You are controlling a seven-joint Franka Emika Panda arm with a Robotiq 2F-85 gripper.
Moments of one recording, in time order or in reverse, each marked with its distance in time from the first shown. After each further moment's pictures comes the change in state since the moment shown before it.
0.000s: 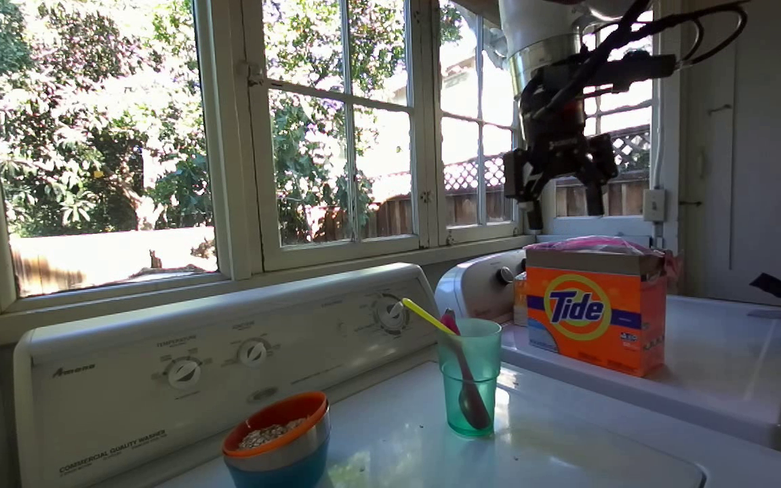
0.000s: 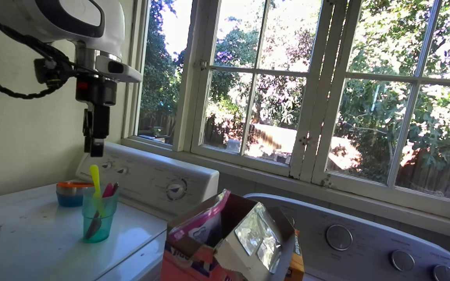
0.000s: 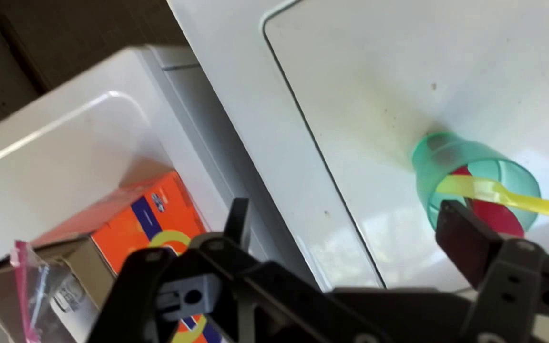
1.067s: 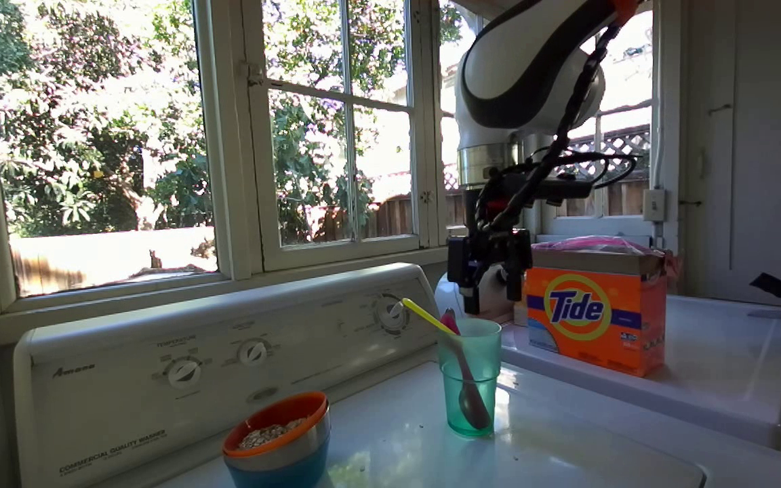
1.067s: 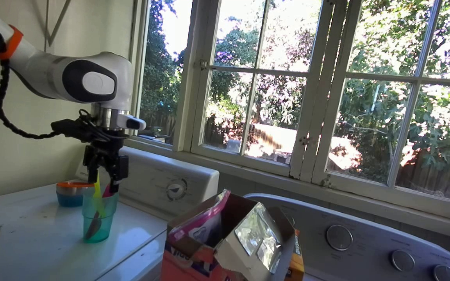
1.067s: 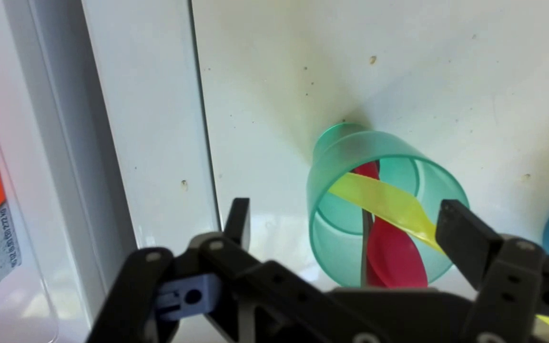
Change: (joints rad) arm 0.029 0.260 0.018 0.064 0.121 0.245 -0.383
